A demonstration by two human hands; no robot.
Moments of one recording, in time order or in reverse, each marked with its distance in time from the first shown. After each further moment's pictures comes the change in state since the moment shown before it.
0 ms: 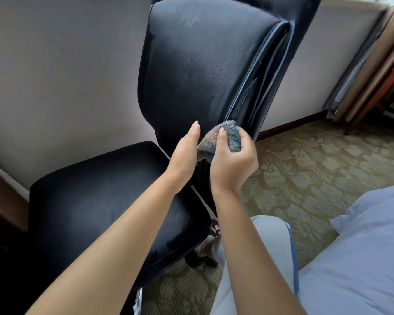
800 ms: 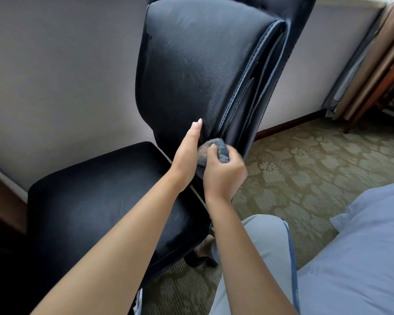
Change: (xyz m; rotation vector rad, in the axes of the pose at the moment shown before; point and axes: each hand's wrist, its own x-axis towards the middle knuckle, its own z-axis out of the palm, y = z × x) left_hand 0.003 -0.005 0.008 -0.128 -0.021 0.067; right_hand -0.014 0.021 -0.002 -0.112 -0.098 0.105
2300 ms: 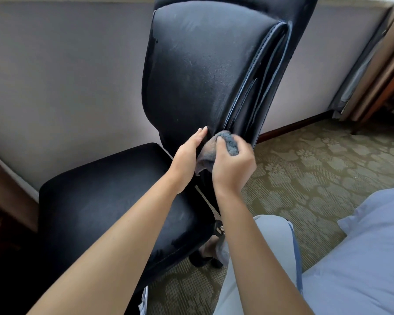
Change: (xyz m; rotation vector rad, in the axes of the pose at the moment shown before) left_hand -0.016 0.012 -0.006 0.007 0.014 -0.103; right_hand 0.009 -0.011 -0.005 0.043 -0.017 -0.020
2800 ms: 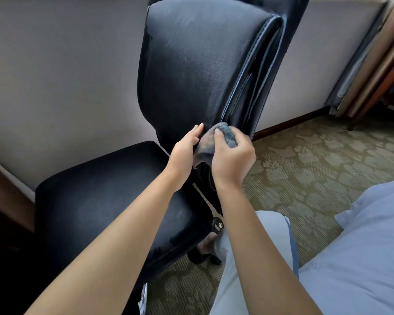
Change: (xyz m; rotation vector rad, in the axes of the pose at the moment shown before) left_hand 0.003 -0.004 0.001 0.019 0.006 0.057; right_hand 0.008 -0.003 -0.004 0.019 -0.027 -0.042
